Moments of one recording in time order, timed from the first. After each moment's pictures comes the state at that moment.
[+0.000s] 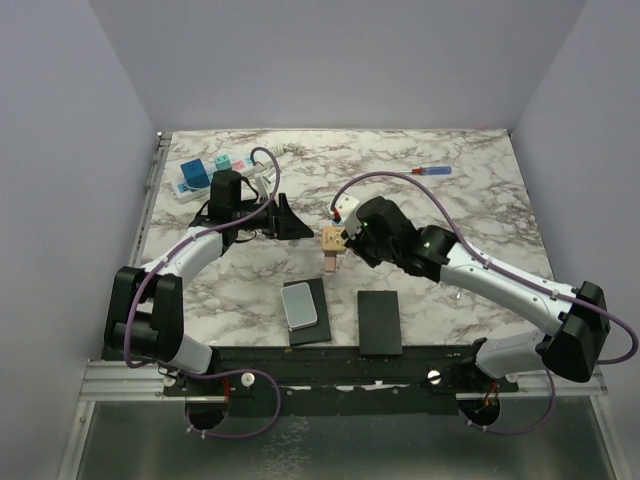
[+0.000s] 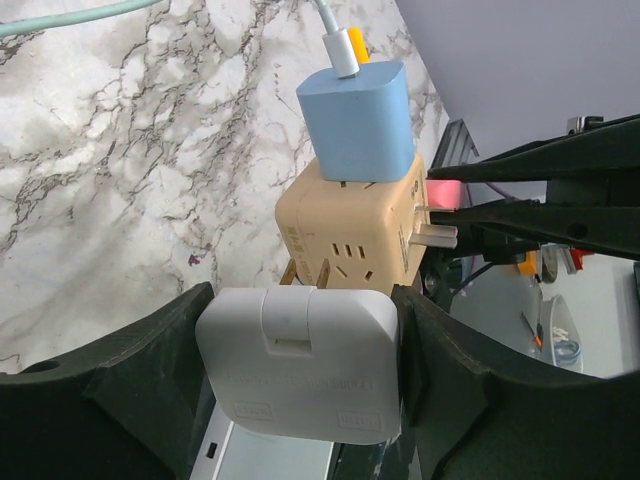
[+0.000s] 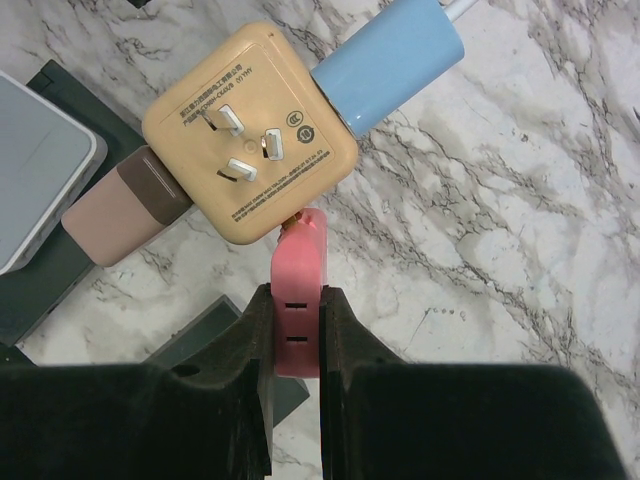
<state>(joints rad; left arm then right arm) -0.21 1.47 0.88 0.07 1.04 -0.40 0.90 1.35 1.14 -0.55 0.19 -0.18</state>
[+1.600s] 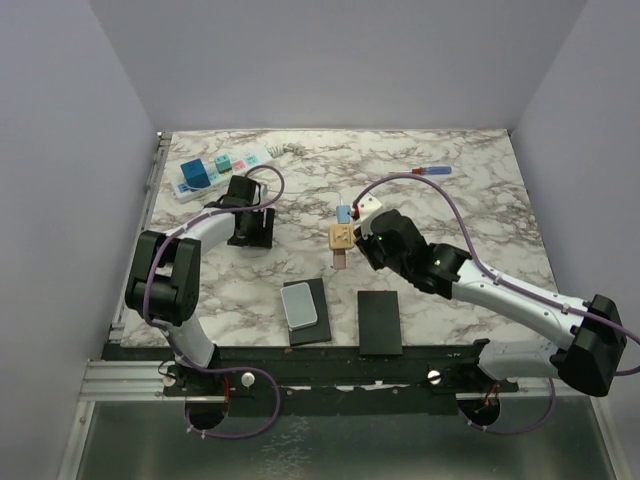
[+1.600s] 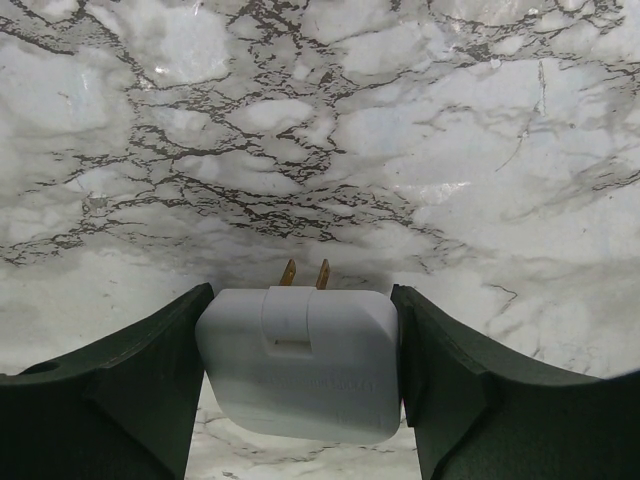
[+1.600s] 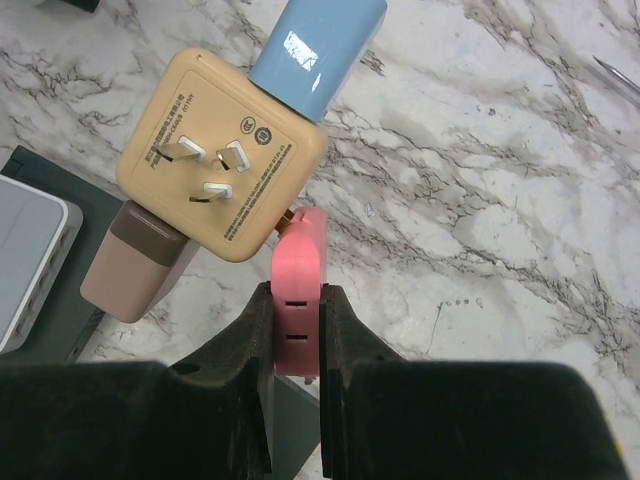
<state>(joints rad) -0.22 1.71 1.02 -0.39 0.07 -0.14 0.90 1.23 0.95 -0.33 0.32 0.00</state>
